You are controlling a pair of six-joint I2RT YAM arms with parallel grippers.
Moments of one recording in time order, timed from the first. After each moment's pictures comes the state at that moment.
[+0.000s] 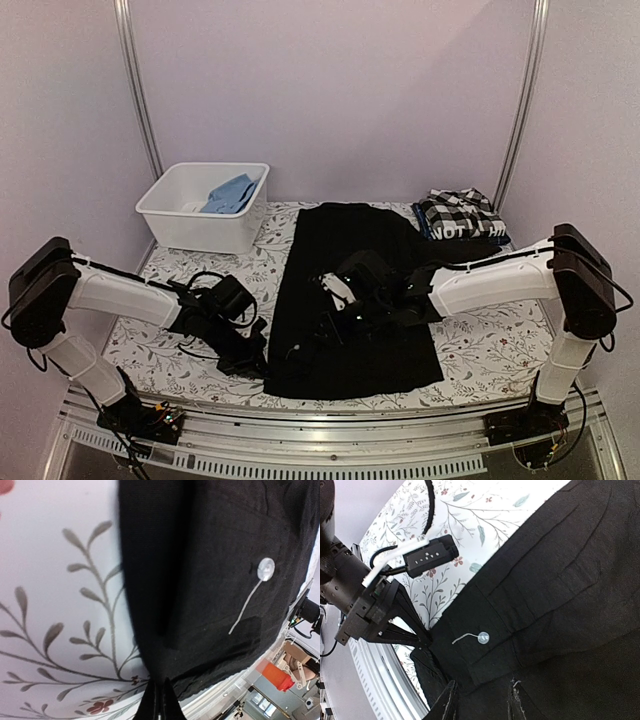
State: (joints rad) left arm -0.82 1.55 0.63 -0.29 0.46 -0.89; right arm 1.06 1.81 1.13 -0.11 -0.19 0.46
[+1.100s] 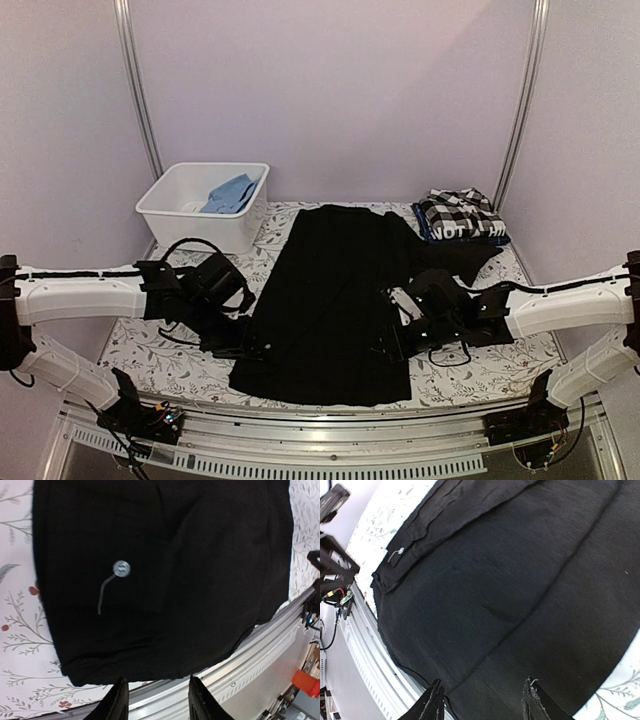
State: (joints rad) left arm -0.89 1.30 0.78 -0.65 0.21 -0.84; right arm 1.01 1.38 0.68 -0.12 -0.12 0.59
